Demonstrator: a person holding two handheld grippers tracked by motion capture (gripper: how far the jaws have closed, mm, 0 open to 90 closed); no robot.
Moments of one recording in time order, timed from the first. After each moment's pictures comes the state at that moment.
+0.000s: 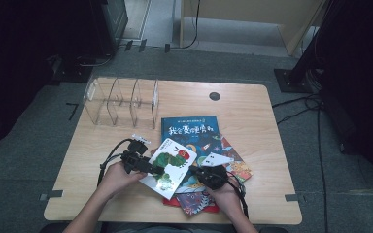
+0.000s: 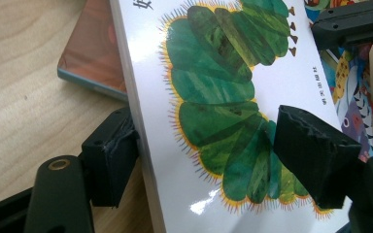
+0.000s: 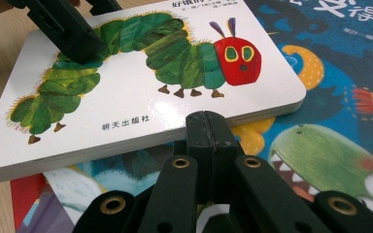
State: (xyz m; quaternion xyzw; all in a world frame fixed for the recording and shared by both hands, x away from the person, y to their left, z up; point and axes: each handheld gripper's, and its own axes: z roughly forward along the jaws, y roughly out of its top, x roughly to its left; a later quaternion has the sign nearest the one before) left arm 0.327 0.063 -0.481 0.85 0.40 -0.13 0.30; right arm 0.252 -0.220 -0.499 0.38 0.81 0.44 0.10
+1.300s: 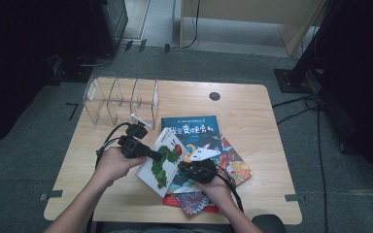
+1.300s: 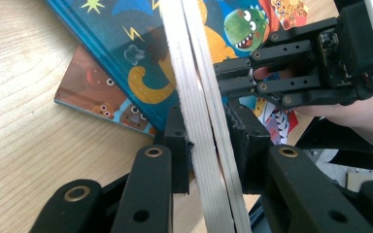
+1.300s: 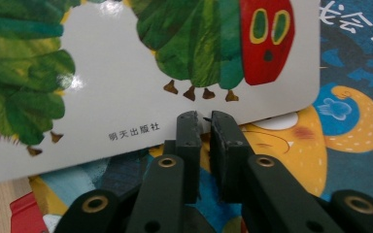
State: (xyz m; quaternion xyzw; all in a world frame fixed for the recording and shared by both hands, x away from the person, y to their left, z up) left arm 0.337 0.052 -0.399 0.85 0.43 -0.16 0.27; right arm 0.272 -0.191 -0.496 0.34 0.83 0.43 0.09
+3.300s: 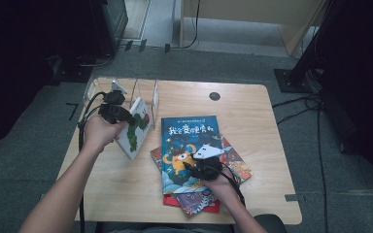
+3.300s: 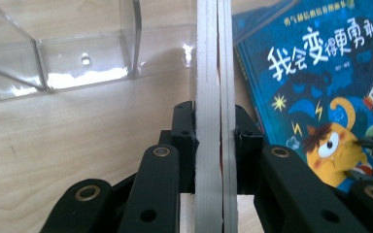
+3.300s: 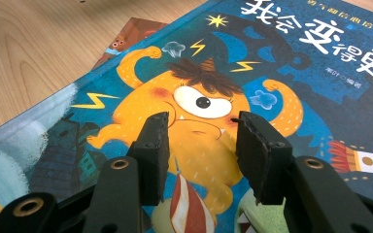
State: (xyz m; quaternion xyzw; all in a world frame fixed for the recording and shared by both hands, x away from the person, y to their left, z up) left arm 0.422 0.101 -0.369 0.78 0.58 -0.01 0.21; right arm 0.278 -0.205 -0.494 0.35 0.83 0.40 0.15
